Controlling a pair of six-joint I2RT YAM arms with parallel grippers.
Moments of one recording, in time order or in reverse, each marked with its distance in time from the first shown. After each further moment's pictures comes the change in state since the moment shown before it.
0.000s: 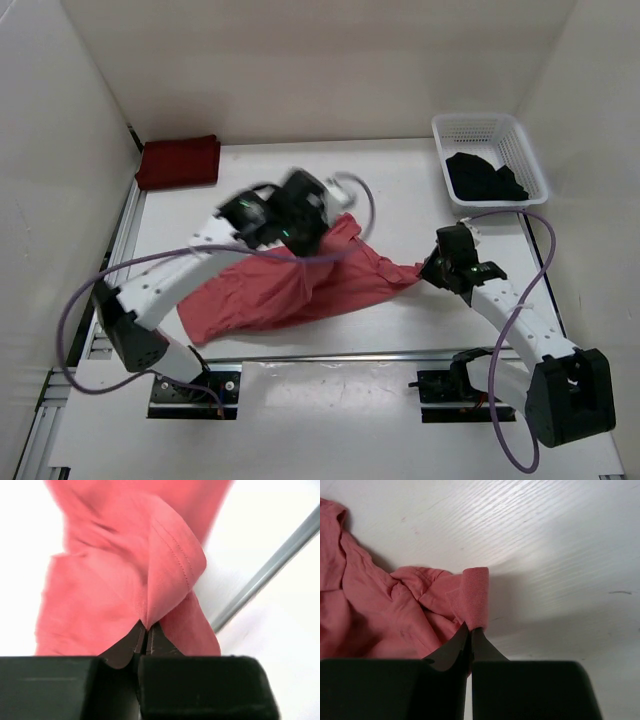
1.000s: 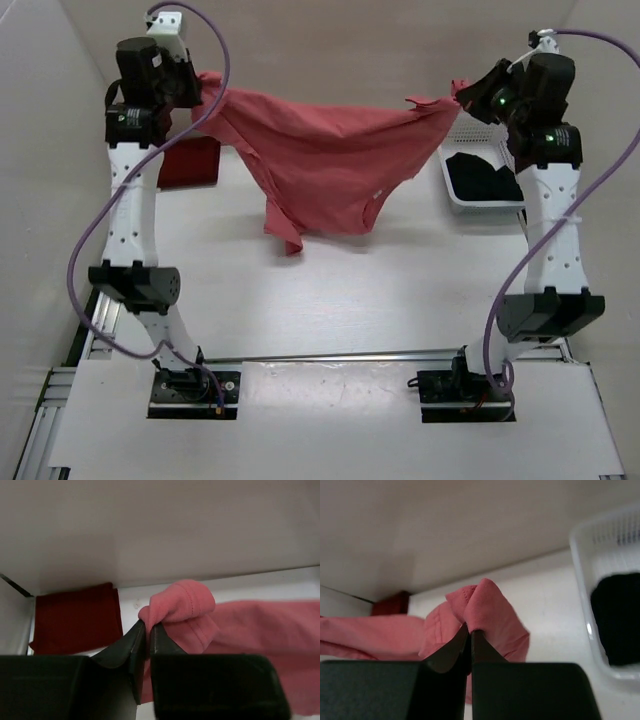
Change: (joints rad) left arm 0.904 0.334 0.883 0.258 0.125 -0.003; right arm -0.291 0.558 1.398 -0.204 -0.331 -0.277
